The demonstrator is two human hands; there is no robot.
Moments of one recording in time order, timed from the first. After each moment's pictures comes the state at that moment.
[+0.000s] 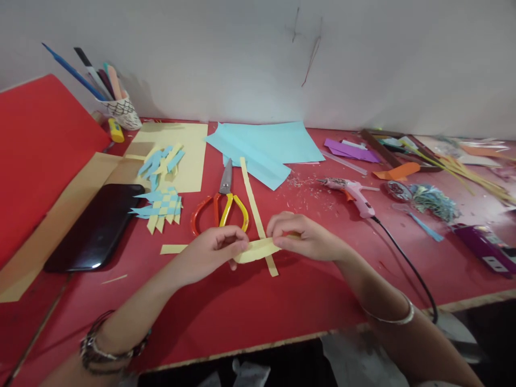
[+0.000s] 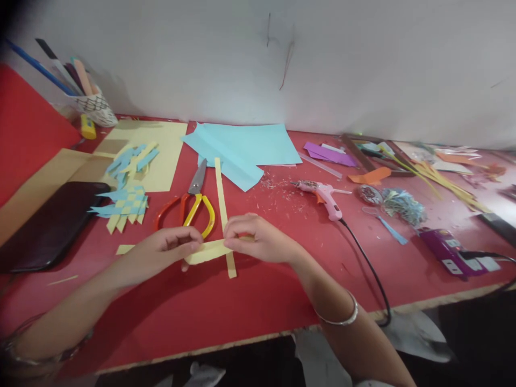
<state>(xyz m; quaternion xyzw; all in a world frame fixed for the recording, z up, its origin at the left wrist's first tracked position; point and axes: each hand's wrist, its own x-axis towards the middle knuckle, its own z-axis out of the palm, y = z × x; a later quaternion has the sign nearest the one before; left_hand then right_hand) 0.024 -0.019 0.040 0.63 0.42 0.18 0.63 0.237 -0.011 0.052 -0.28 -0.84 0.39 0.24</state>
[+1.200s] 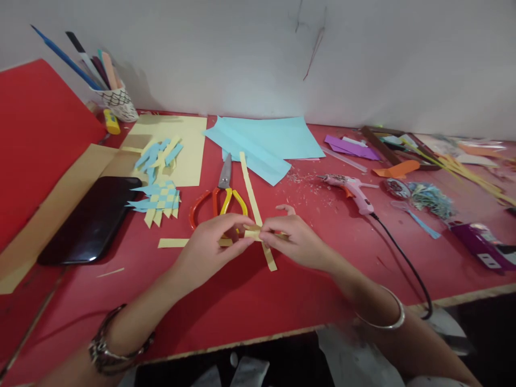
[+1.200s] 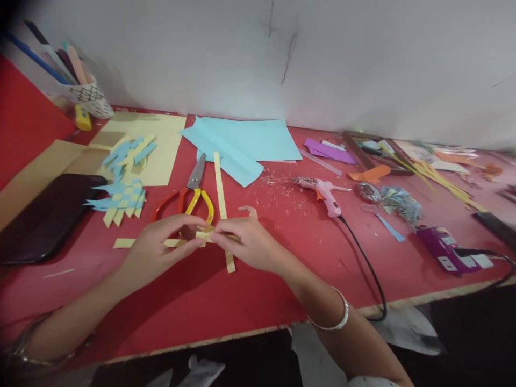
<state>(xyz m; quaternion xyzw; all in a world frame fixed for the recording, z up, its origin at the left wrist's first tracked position) 0.033 -0.028 0.037 0.74 0.46 0.27 0.42 0.219 -0.027 0.042 -0.42 -0.84 0.28 0.19</state>
